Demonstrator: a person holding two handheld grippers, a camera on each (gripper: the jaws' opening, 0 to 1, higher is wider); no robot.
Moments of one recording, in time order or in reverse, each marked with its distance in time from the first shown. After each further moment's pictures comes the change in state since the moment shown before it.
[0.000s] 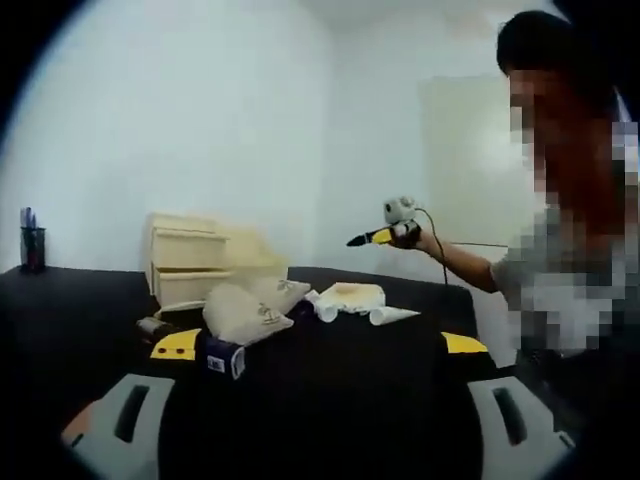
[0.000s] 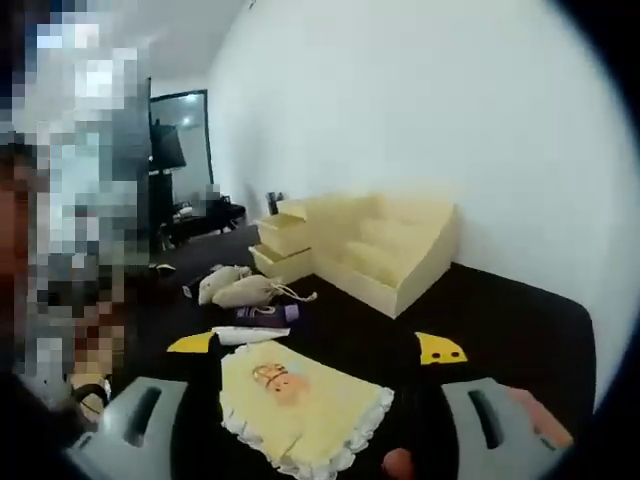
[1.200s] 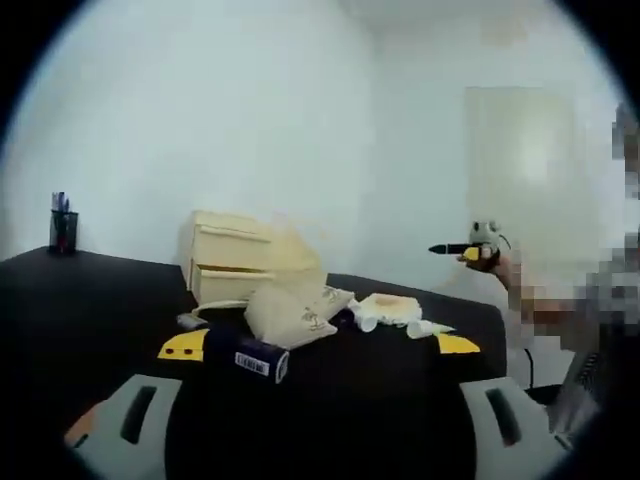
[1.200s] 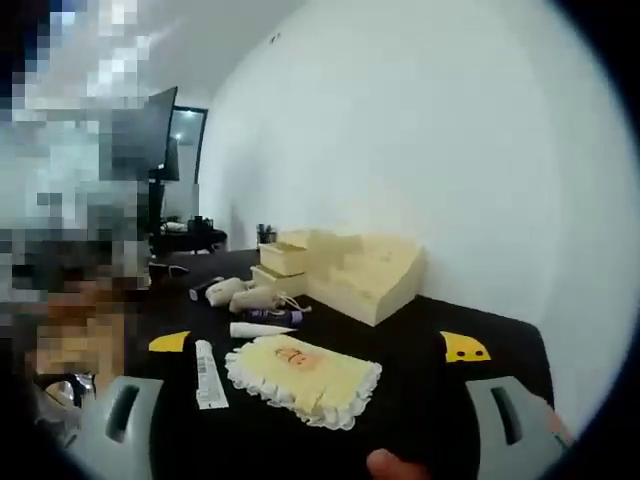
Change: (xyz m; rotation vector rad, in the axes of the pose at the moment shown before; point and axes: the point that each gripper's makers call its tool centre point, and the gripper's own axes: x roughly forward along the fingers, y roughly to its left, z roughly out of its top) left arm -0.004 0.023 0.005 -0.070 -0.039 0.160; right arm -0.104 0.051 -0.010 -0.136 -0.194 -0.152
